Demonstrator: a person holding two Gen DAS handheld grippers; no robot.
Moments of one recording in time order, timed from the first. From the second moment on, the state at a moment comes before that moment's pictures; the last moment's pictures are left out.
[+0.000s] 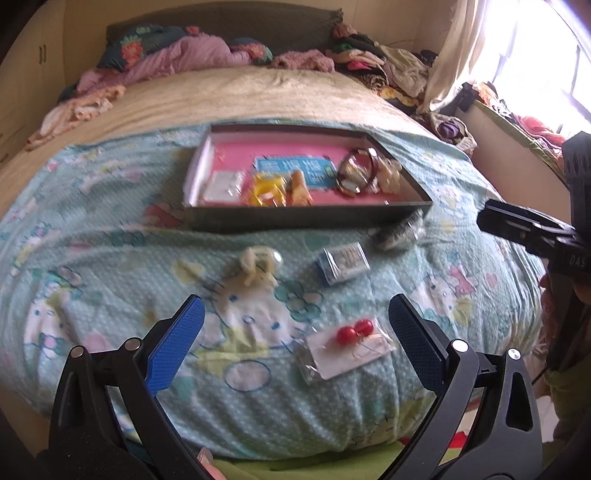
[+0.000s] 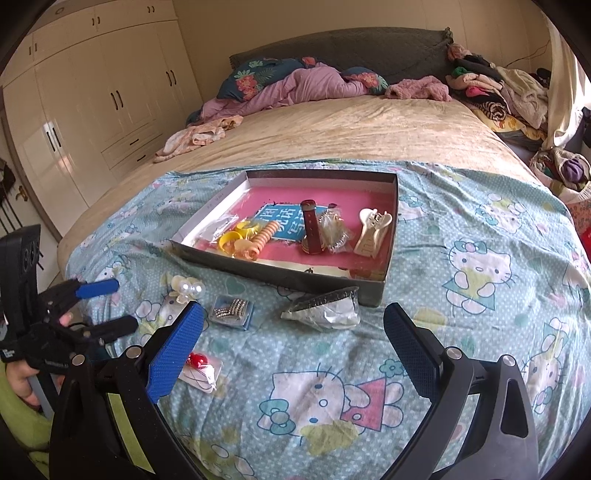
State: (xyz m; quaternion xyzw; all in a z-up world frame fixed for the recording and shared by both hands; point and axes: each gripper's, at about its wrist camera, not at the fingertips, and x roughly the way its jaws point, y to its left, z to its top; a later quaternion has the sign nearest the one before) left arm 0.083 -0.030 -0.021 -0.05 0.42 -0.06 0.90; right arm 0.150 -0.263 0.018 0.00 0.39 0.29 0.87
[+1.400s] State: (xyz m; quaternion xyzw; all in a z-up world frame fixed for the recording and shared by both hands) left arm 0.089 -0.068 -0.065 -0.05 0.46 -0.08 0.88; right arm 0.213 -0.209 -0.084 -0.05 0.45 0.26 0.85
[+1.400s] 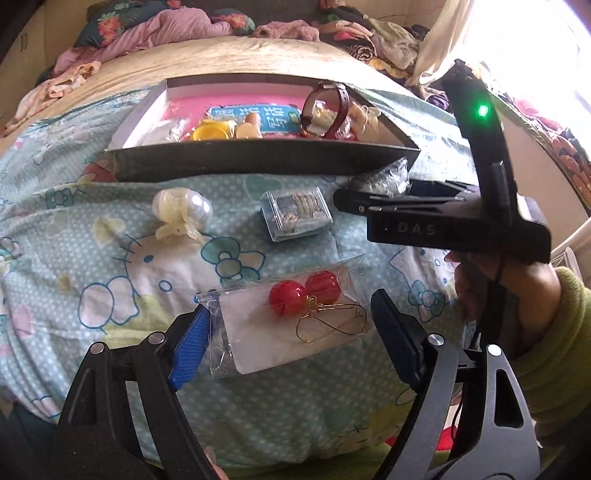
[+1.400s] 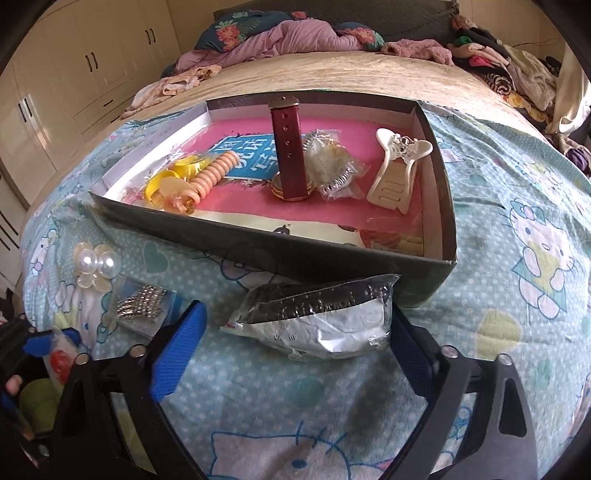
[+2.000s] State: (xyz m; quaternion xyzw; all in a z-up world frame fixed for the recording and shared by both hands) left arm 0.088 -0.043 -0.030 -0.06 0.41 -0.06 0.91; right arm 0.178 -0.249 -0.035 0.01 0.40 0.30 0.86
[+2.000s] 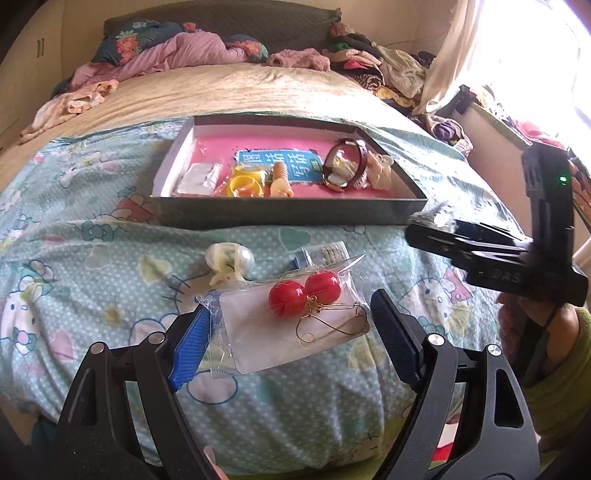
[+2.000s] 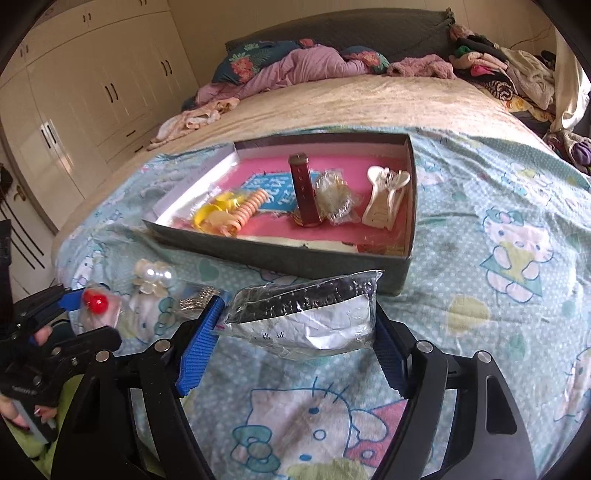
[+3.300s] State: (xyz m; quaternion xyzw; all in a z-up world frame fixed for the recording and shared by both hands) left arm 0.186 -0.013 0.012 -0.06 0.36 -0.03 0.93; right arm 0.223 -0.246 0.046 -0.04 0.30 0.30 0.90
